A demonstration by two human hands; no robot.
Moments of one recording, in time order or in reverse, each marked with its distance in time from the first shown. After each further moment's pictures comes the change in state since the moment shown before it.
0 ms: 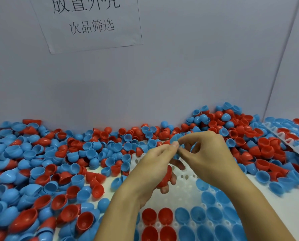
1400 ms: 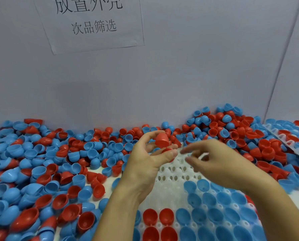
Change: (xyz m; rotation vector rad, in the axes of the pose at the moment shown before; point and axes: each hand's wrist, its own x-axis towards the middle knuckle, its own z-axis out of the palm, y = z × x) left_hand 0.006 -0.008 -0.011 -0.316 0.130 0.253; right_hand -0.002 0.005 -0.025 -0.072 -0.402 0.111
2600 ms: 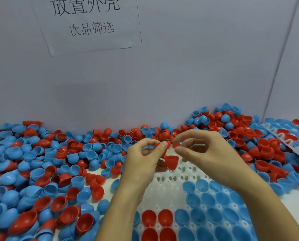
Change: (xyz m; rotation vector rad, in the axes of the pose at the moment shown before) left_hand 0.000 -0.003 -0.002 0.234 0.117 0.021; right_hand -0.001 -0.011 0.005 0.401 0.168 -0.157
